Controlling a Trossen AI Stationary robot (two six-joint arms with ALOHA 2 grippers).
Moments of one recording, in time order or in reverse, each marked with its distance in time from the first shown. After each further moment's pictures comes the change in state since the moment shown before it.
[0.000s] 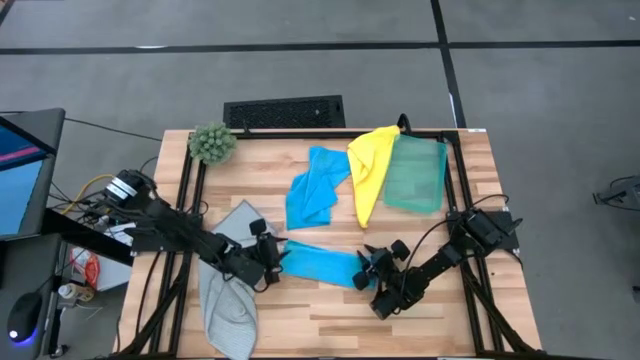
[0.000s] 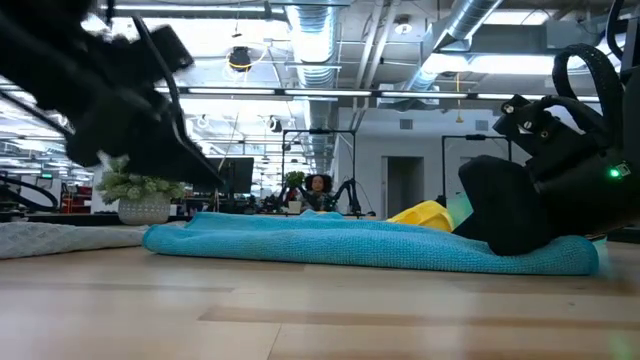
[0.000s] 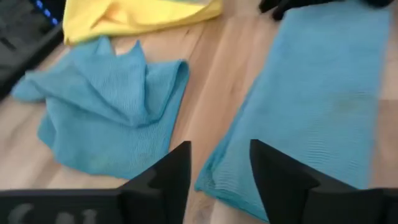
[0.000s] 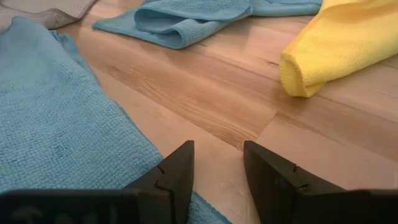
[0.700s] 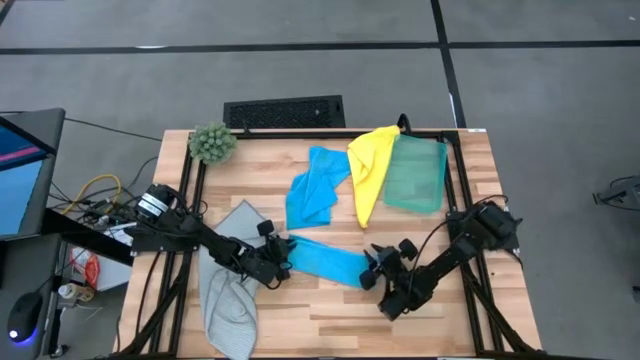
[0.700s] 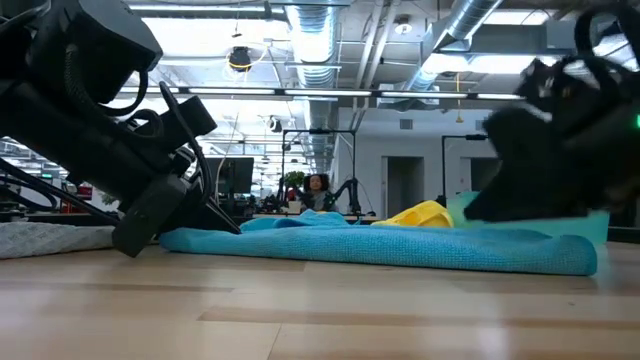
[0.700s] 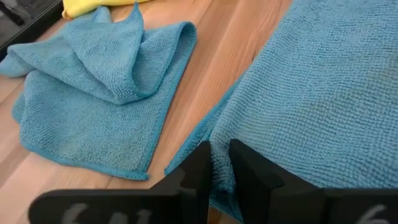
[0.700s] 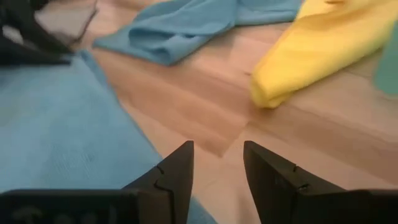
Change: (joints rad) left arm 0.063 0.273 0.009 0.184 -0.015 -0.010; right arm 0.030 -0.144 -0.004 -0.217 -0.019 0.155
